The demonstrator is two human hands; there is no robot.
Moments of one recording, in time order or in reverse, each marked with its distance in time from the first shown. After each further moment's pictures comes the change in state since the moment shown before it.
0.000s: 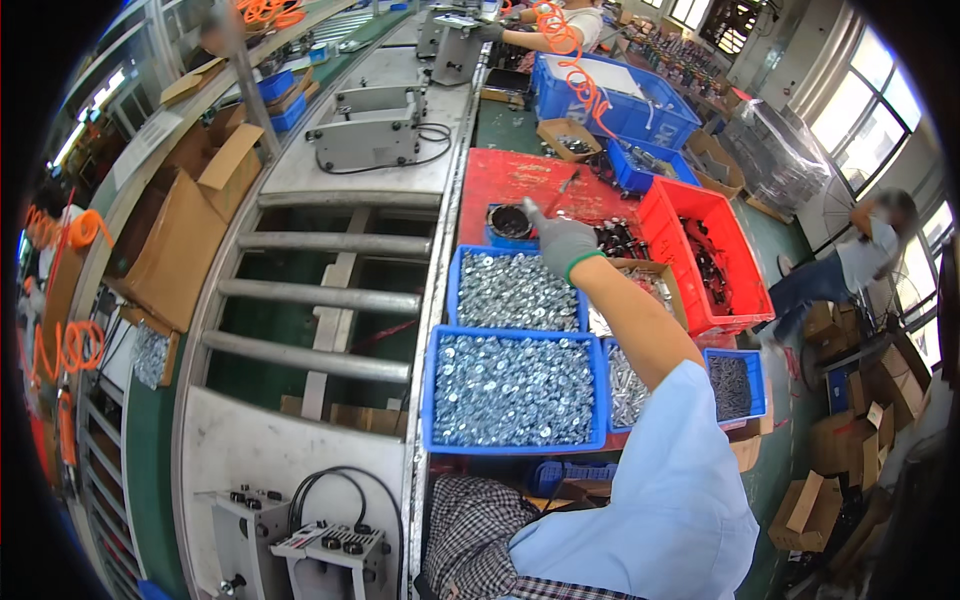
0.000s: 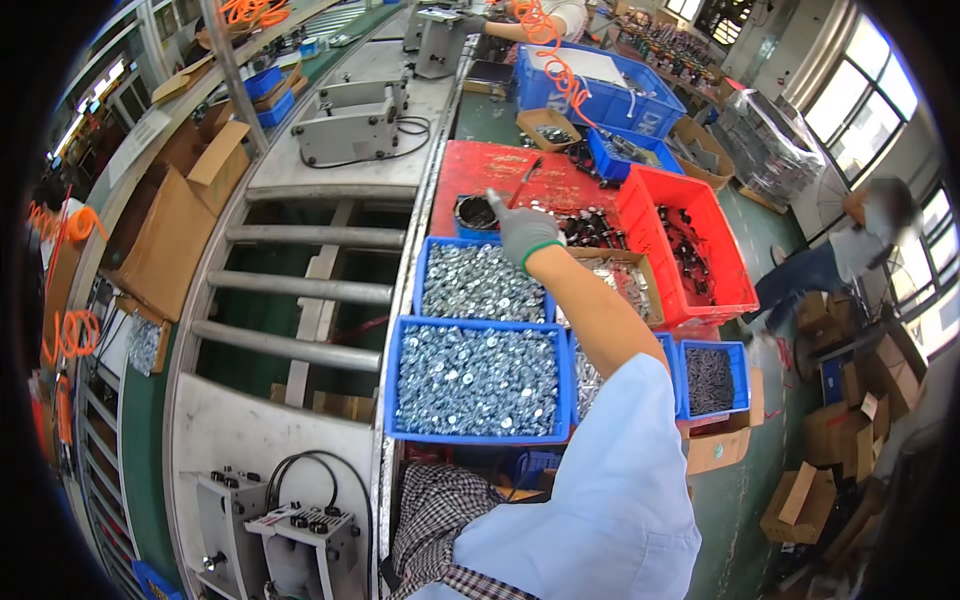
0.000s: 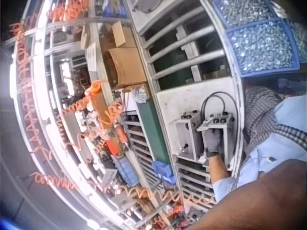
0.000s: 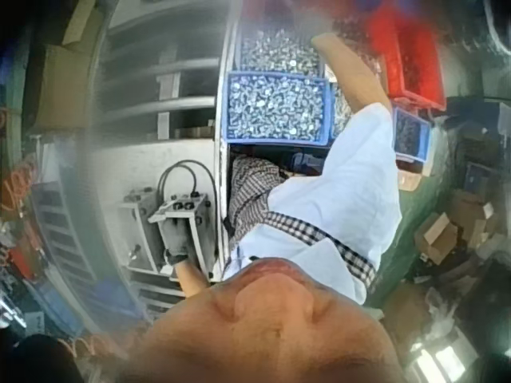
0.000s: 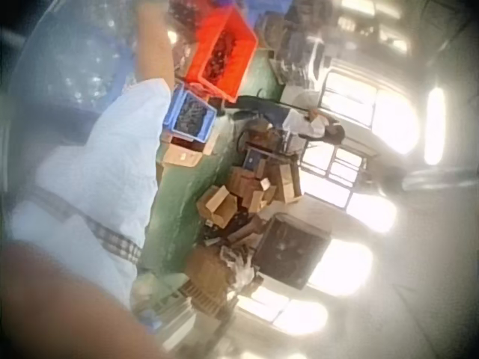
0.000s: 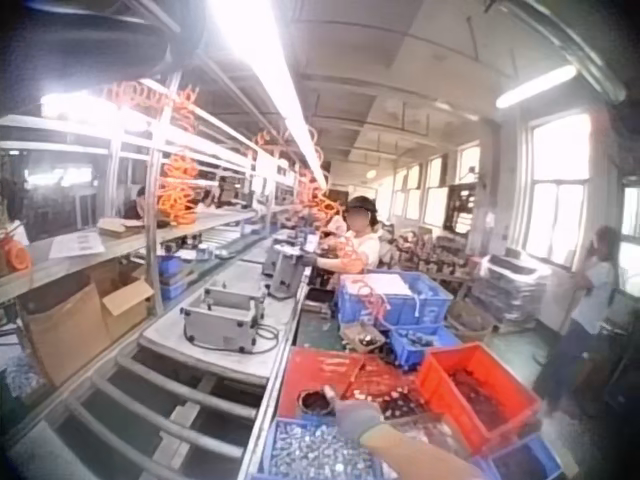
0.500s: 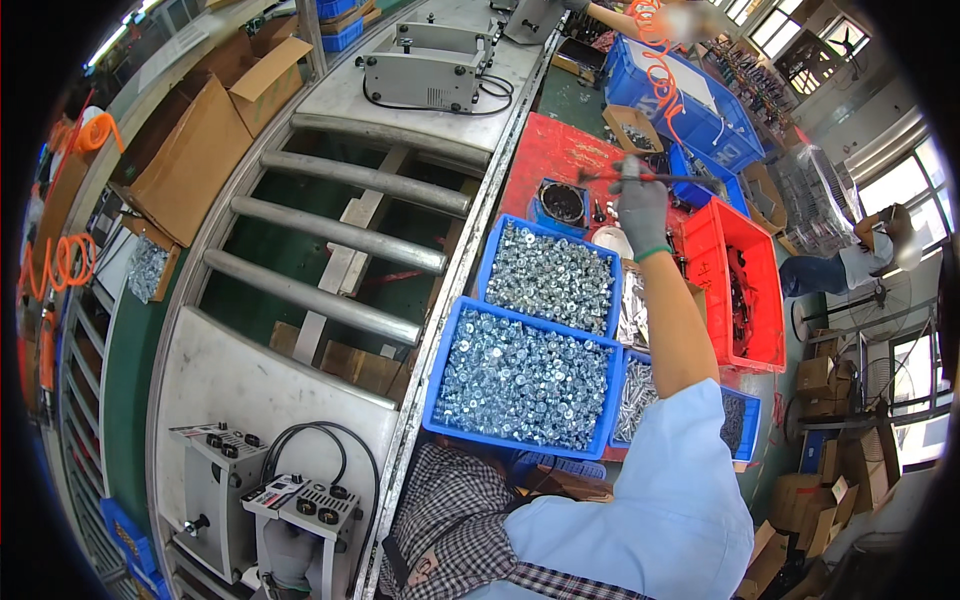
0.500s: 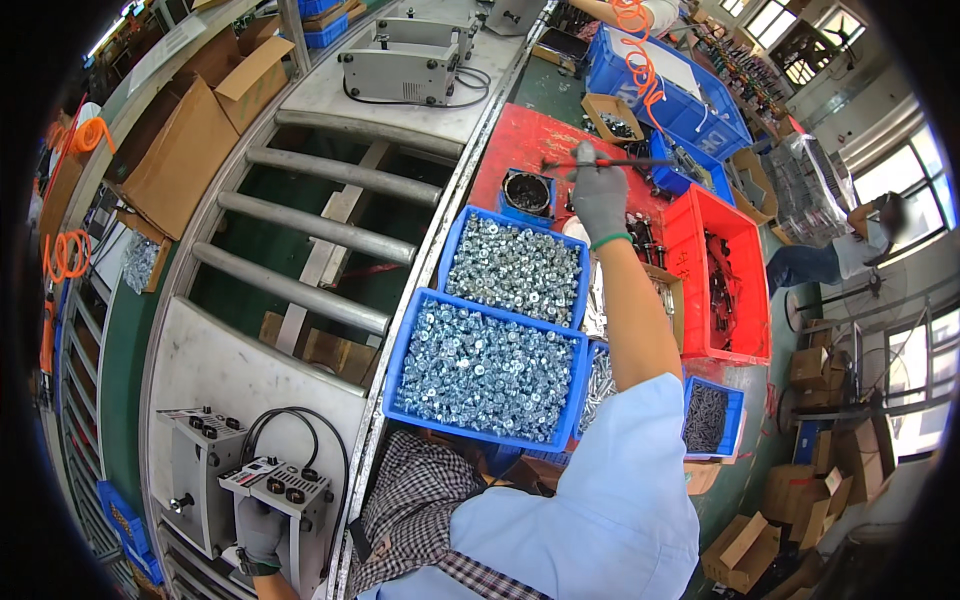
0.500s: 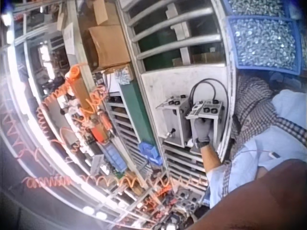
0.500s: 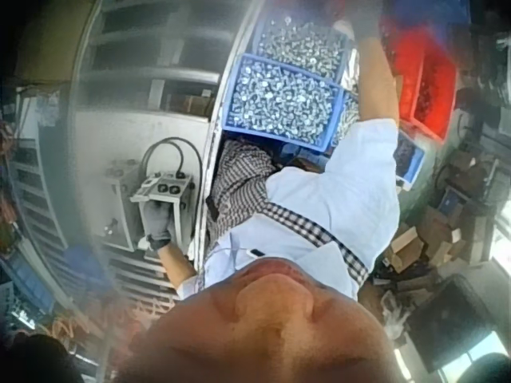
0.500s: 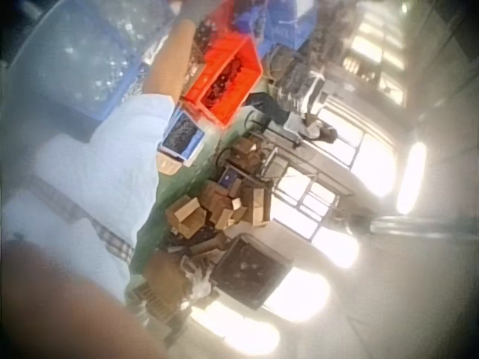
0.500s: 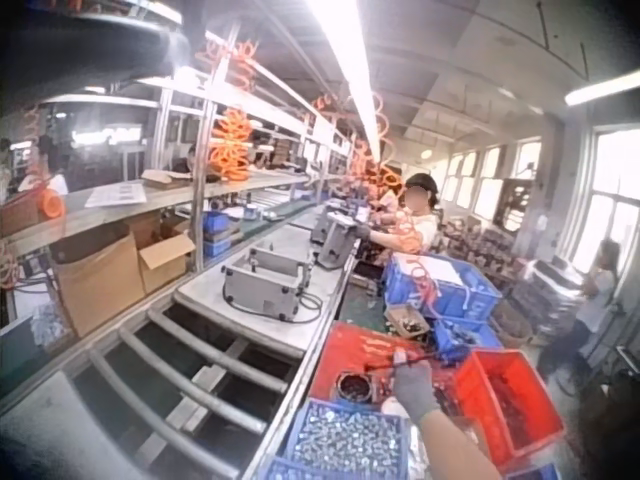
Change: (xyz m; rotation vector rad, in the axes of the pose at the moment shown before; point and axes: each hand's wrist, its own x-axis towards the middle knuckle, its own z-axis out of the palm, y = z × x) left_hand 0.011 0.039 -0.013 -0.506 0.026 -0.555; right_hand 0.042 0.018 -0.017 1.319 0.591 0.024
